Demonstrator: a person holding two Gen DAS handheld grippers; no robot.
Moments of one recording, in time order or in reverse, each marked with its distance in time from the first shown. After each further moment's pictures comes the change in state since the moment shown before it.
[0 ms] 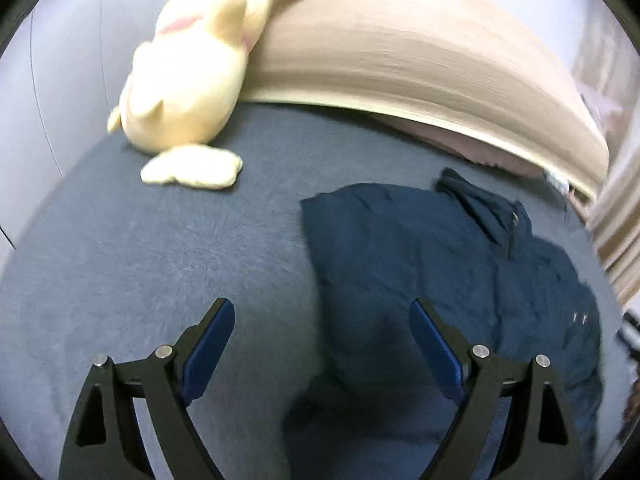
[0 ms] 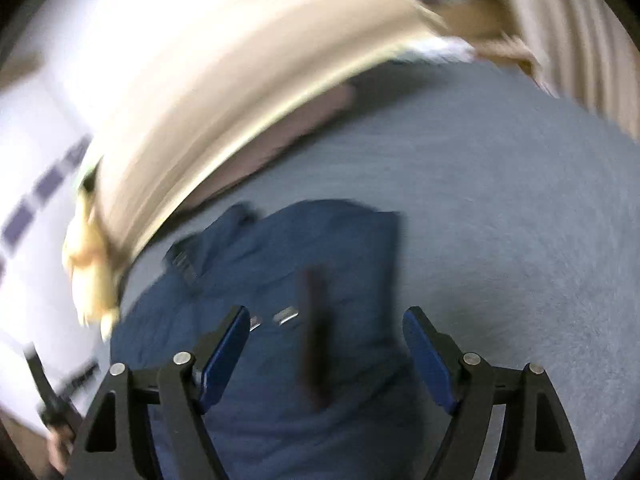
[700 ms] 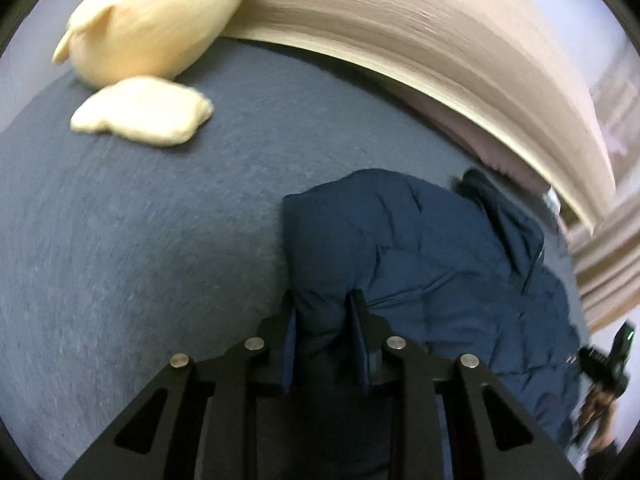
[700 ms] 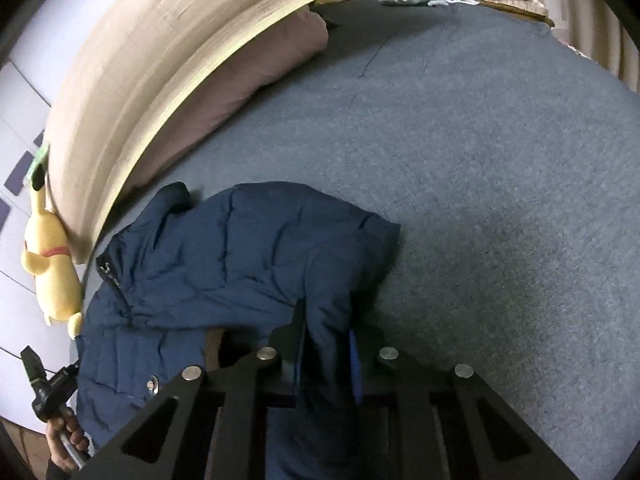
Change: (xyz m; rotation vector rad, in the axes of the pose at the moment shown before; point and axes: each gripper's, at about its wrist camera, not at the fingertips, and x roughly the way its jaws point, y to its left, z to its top) left arm 0.088 0.011 0.020 -0.143 0.127 -0.124; right arm 0.109 -0.007 0.030 -0.058 0.177 -0.069
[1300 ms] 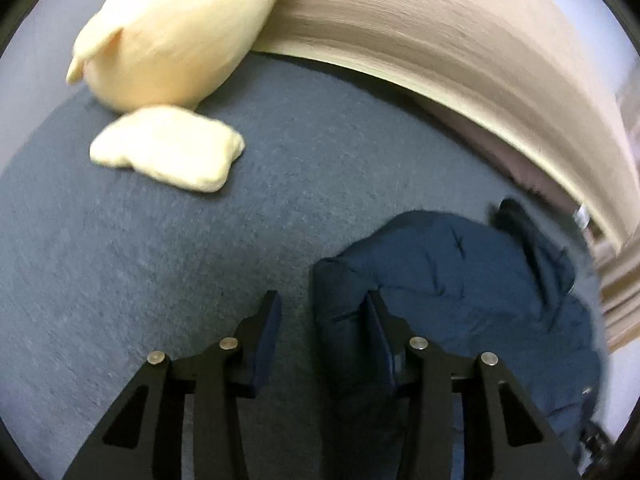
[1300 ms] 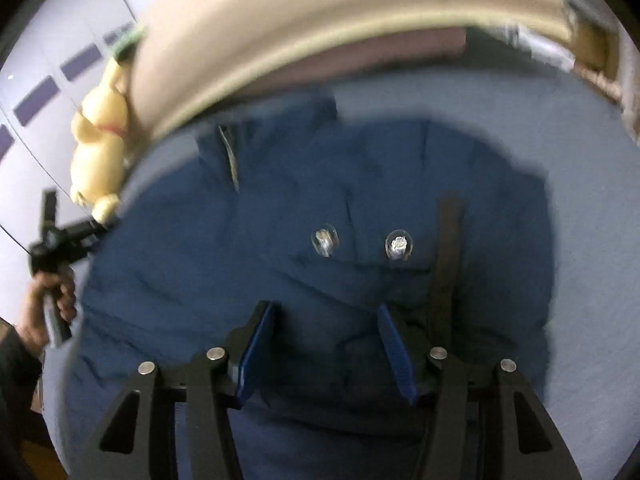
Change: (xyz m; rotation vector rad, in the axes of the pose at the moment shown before) left arm 0.009 -0.003 0.027 0.047 -0.029 0.146; right arm -0.014 0.109 -0.099 -0.328 0.051 0.046
